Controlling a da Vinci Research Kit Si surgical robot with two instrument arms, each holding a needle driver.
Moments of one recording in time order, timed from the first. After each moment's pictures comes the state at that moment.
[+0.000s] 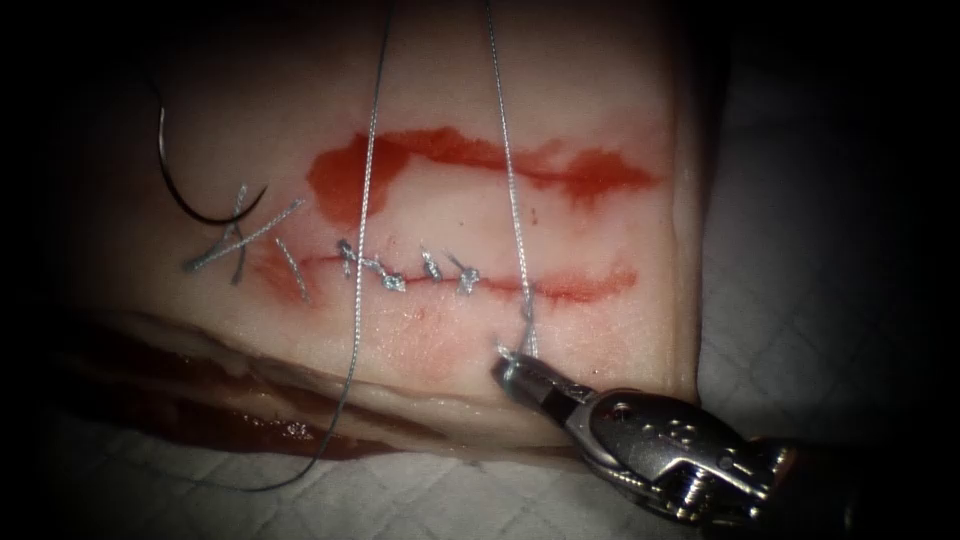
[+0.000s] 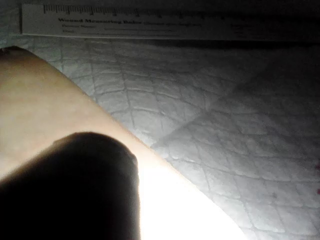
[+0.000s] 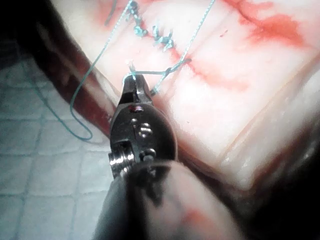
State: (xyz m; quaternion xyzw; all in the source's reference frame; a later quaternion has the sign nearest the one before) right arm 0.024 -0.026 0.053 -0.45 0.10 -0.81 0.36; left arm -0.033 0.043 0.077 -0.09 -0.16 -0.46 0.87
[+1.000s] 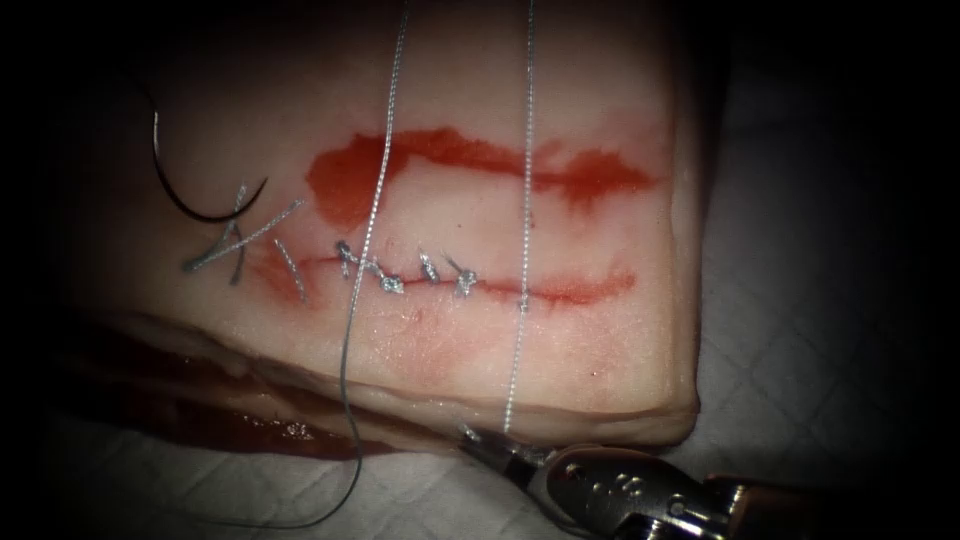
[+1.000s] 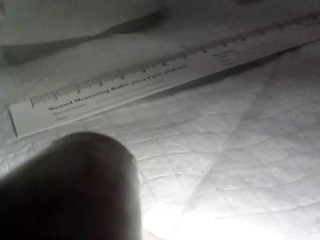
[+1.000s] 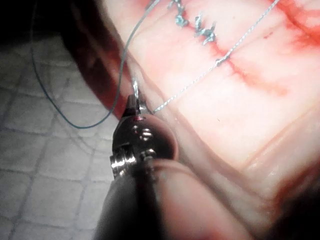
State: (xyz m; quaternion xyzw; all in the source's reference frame) right arm 0.025 -0.031 0.054 -0.42 0.14 -0.85 0.28; left arm -0.039 0.055 0.077 -0.37 0.02 -0.26 0.89
